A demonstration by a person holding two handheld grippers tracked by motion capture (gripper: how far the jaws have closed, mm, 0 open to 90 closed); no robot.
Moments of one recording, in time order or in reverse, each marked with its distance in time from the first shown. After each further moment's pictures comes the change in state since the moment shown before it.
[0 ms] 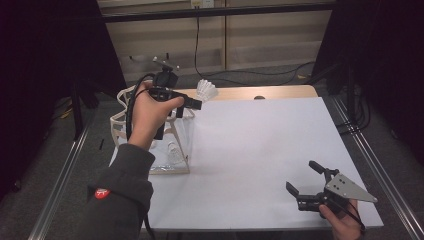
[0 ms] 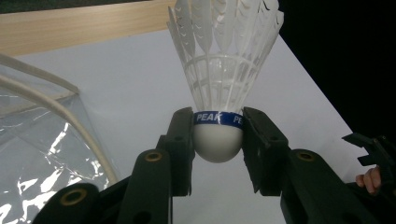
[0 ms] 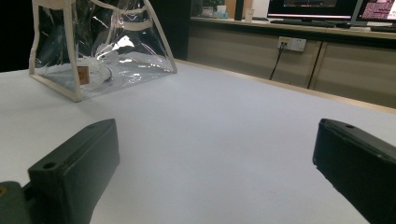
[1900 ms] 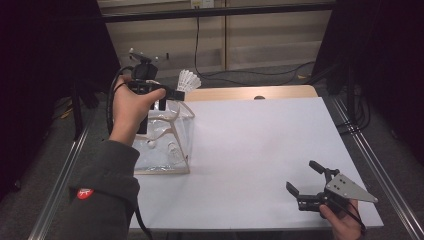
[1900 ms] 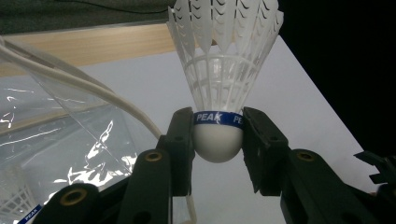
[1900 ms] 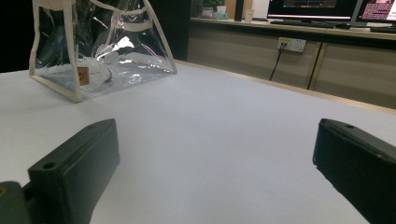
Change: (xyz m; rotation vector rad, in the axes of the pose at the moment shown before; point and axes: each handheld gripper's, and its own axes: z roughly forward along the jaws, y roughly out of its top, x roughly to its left) left arm 0.021 0.005 -0.037 -0.060 0.065 -0.032; right arm -0.001 0.000 0.000 -0.007 -0.002 -0.005
